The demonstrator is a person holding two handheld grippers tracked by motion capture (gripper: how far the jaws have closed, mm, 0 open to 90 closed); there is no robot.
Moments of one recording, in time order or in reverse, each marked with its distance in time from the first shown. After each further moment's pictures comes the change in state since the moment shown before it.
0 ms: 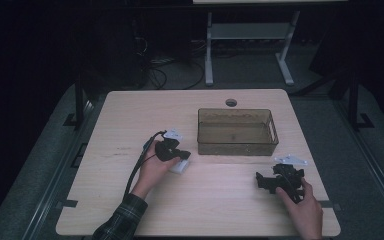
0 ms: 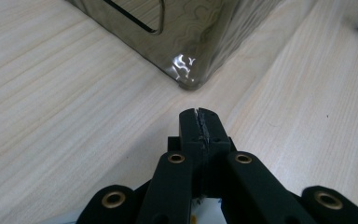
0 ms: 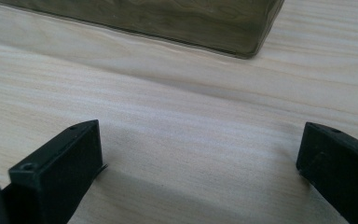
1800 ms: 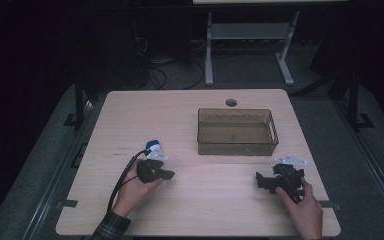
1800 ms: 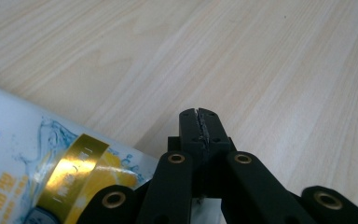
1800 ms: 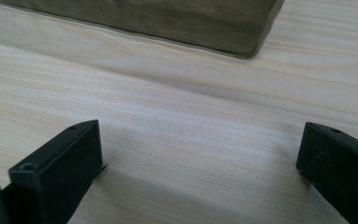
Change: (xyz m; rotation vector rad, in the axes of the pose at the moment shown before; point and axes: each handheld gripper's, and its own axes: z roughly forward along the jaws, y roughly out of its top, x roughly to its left) left arm -0.031 -0.055 -0.050 0.086 0.025 0.011; right arm 0.000 0.000 0.000 0.000 0.000 0.000
